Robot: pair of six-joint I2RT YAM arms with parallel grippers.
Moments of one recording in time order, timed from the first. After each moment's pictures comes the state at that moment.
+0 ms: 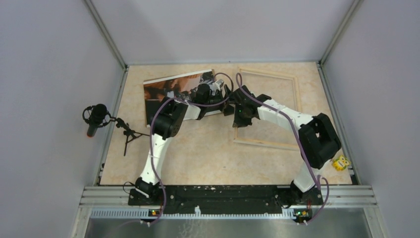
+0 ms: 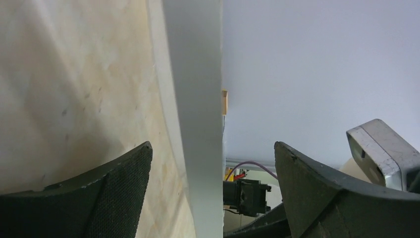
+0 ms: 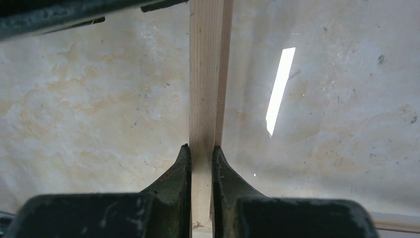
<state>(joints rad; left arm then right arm) -0.47 2.38 1.40 0.78 0.92 -1.32 0.64 1.73 1.27 -0.65 0.07 0.70</state>
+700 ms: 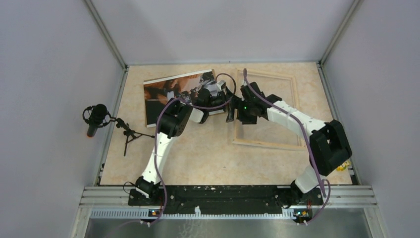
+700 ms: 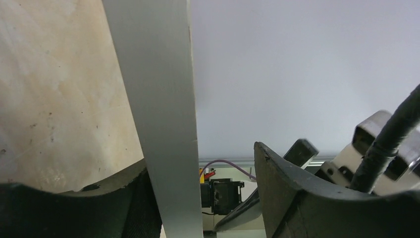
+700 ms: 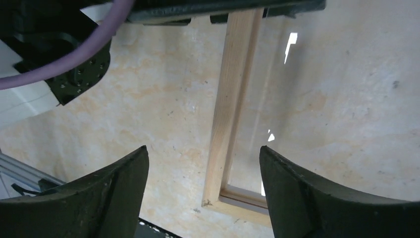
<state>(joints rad) -0.49 2.53 1.47 1.17 0.93 -1.64 0.59 1.64 1.20 -0.54 -0.09 0.64</state>
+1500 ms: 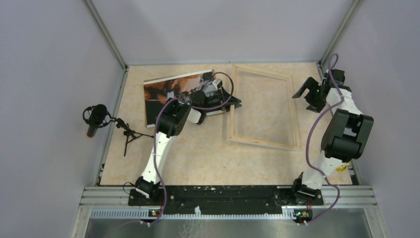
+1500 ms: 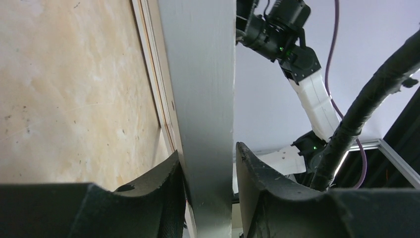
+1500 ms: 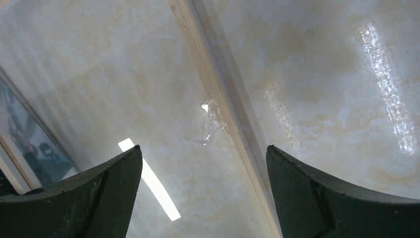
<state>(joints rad) -0.46 2.53 1.43 1.35 0.95 -1.74 -0.30 1.75 1.31 -0.53 -0.31 0.38</state>
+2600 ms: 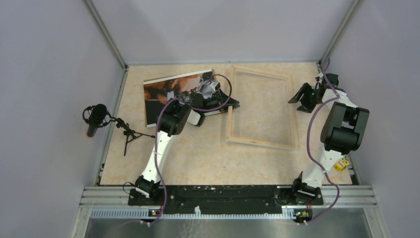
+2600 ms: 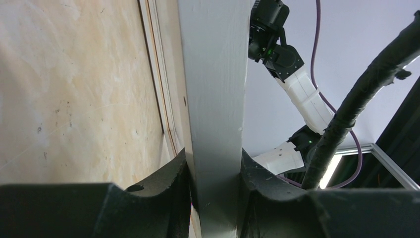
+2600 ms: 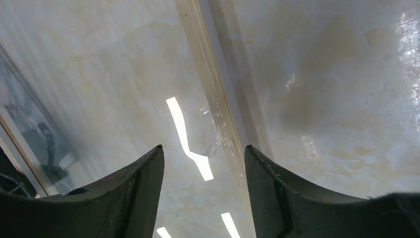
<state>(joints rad) -0.44 2.59 1.45 1.44 0.93 -1.79 -0.31 1.88 1.31 -0.47 -0.44 0.34</state>
